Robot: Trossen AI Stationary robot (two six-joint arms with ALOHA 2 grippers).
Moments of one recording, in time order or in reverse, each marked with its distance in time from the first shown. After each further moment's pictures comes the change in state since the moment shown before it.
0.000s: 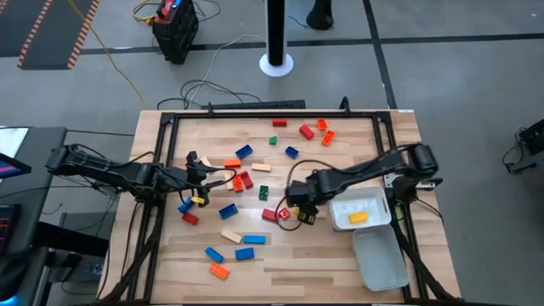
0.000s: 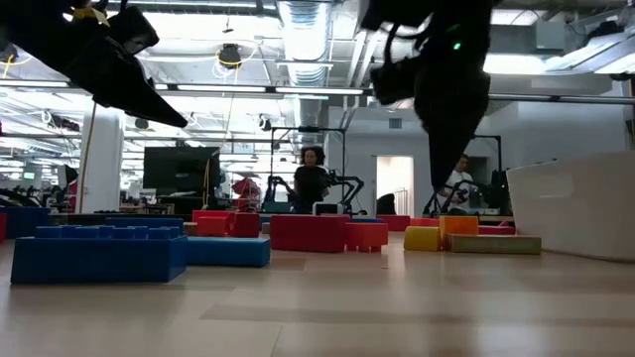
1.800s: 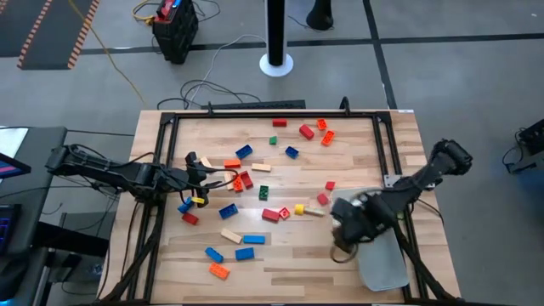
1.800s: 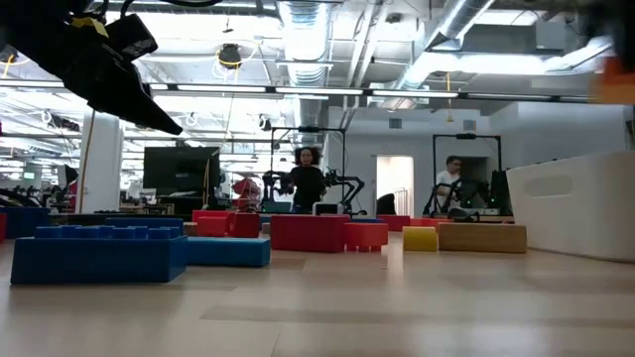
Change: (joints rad) left arm 0.000 0.000 0.000 -0.051 0.000 -0.027; right arm 0.448 -0.323 -0.051 -0.291 -0.056 0.755
